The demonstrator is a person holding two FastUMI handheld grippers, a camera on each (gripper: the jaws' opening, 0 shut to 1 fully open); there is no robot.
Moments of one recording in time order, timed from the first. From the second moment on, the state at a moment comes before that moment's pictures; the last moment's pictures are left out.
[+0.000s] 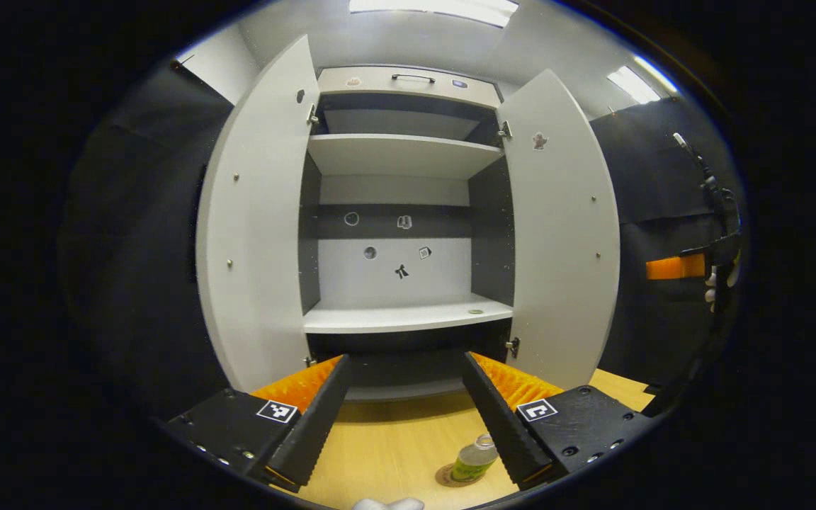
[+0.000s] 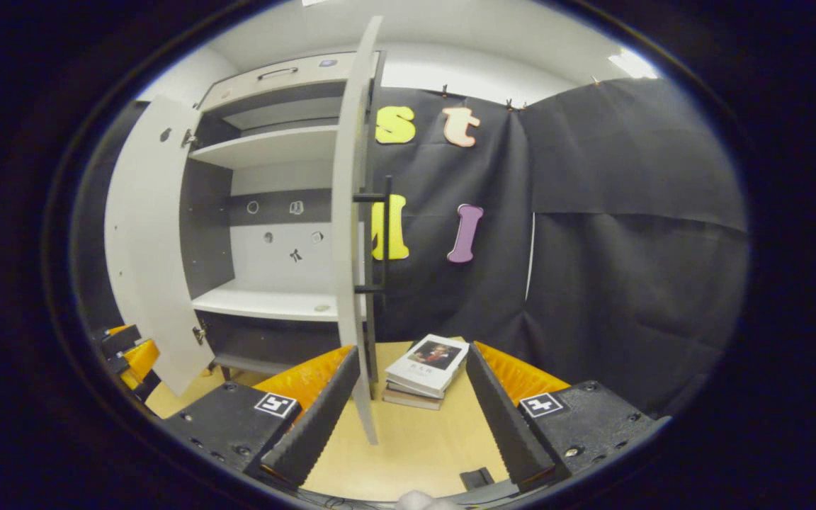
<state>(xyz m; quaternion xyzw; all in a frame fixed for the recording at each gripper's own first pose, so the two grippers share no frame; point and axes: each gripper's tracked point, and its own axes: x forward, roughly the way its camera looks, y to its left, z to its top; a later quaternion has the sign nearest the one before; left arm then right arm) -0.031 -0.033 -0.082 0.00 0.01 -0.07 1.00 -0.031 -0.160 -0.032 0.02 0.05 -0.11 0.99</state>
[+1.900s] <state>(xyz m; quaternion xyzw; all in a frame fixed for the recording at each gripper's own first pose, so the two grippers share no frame) -0.084 0.009 -0.058 0.02 0.04 0.05 1.00 0.089 -0.028 0.047 -0.03 0.01 0.08 1.00</state>
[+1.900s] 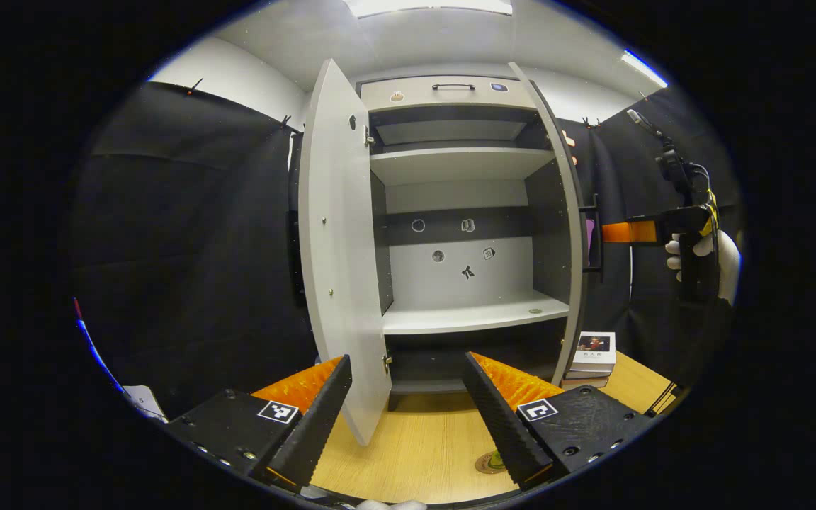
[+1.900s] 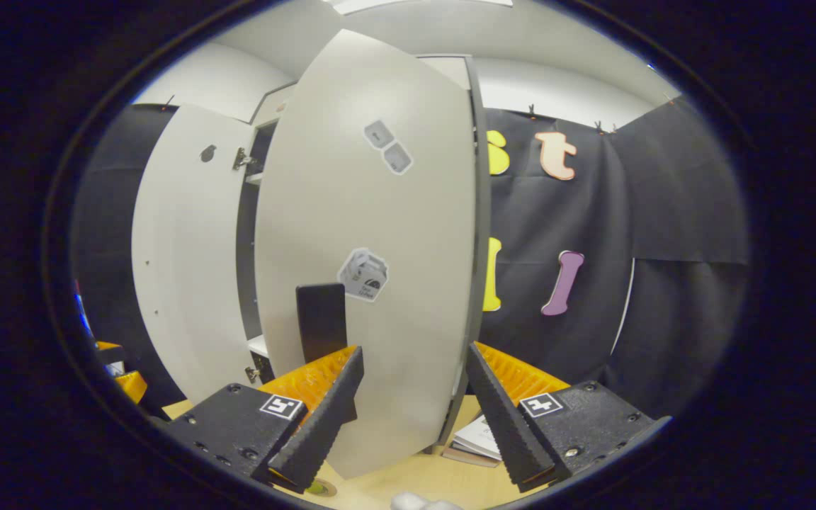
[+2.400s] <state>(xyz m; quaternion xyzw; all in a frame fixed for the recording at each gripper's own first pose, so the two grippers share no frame) -0.077 0.027 -0.058 0.00 0.04 0.04 1.00 0.070 0.005 0.037 -0.03 0.02 0.10 0.99</state>
